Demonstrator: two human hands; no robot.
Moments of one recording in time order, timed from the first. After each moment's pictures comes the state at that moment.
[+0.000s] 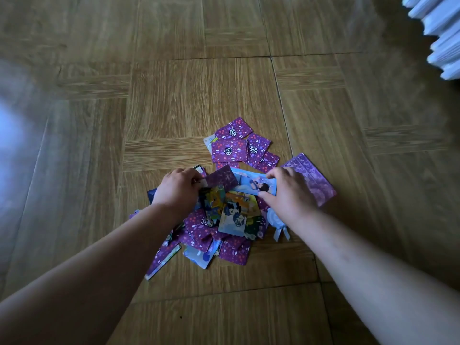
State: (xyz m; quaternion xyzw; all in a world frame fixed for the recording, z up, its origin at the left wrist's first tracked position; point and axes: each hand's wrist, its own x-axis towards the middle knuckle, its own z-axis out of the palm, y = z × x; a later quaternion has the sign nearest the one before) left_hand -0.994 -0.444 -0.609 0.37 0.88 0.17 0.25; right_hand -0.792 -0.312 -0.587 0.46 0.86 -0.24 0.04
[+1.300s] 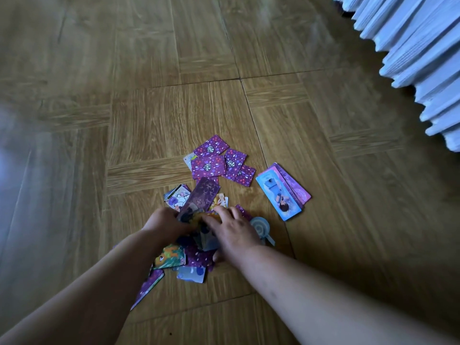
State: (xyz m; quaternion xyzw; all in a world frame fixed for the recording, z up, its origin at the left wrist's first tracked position) left_hand -0.969 -0.457 -0.591 0.20 0.85 0.17 0.46; right_hand -0.812 -0.379 -0.597 0.27 0.91 -0.24 0.19
